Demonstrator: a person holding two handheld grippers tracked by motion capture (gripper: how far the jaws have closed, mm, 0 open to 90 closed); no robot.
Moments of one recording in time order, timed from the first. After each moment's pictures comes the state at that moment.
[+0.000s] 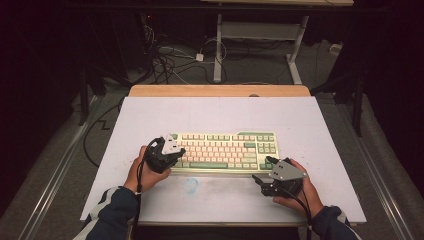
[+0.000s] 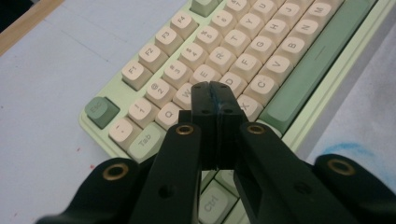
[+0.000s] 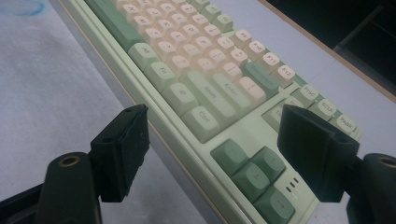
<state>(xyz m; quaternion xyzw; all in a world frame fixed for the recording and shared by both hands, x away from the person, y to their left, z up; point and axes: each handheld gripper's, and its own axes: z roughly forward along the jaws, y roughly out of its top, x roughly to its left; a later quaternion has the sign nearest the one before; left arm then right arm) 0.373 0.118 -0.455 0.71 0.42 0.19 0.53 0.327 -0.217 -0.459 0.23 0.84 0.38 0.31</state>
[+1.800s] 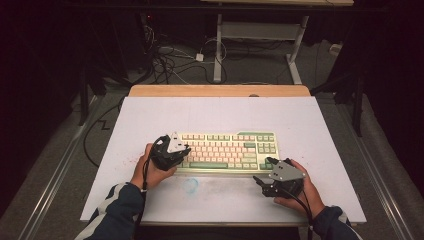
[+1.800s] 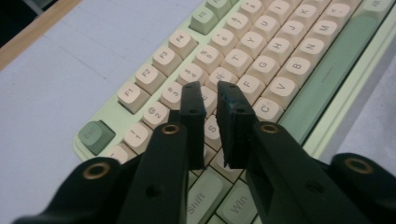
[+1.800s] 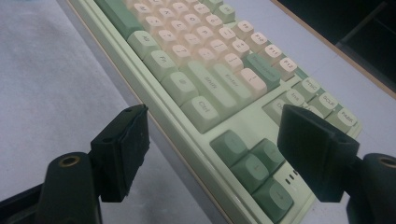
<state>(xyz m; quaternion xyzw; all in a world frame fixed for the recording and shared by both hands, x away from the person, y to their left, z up) 0.381 0.109 -0.457 0.70 0.42 0.19 0.54 0.327 -0.219 -0.461 0.23 0.85 0.37 0.31</state>
